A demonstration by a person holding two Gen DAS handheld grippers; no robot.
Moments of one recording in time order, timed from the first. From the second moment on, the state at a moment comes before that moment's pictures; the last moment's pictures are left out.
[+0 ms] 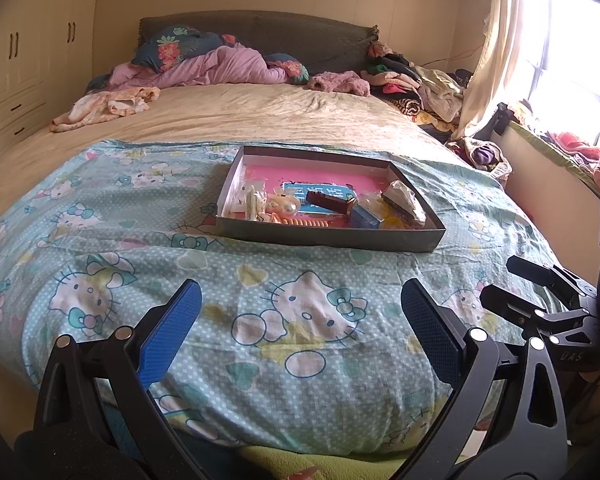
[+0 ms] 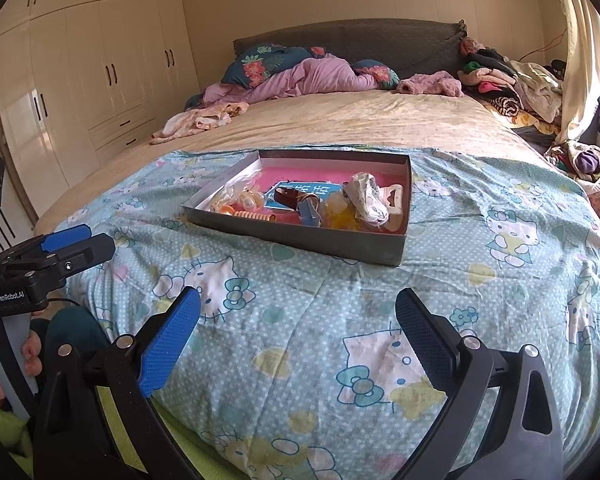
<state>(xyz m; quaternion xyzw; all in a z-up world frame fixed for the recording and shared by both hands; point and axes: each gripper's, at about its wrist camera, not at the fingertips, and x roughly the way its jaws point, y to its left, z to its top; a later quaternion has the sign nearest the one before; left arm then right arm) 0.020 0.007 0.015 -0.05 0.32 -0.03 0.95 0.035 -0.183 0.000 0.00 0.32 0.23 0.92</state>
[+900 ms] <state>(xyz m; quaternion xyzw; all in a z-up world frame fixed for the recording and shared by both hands) 0.019 0.003 0.013 -0.05 0.32 -0.03 0.95 0.036 -0.183 -0.001 0.00 0.32 0.23 0.92</state>
